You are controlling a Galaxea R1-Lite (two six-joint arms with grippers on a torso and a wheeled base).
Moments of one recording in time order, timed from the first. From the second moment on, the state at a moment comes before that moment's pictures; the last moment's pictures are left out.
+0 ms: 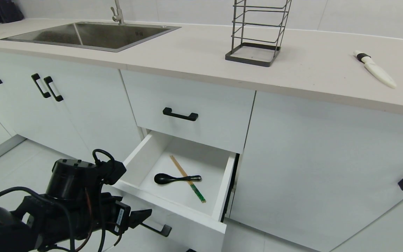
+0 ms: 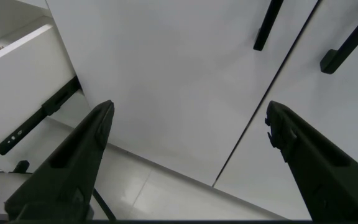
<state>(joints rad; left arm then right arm) -0.38 1.67 -0.36 -0.56 -0.13 -0.02 -0.06 0.09 0.00 0.00 0.09 -0.09</state>
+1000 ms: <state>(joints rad) -0.37 1.94 -0.43 -1.08 -0.14 -0.02 -0.06 0.09 0.00 0.00 0.09 -0.09</state>
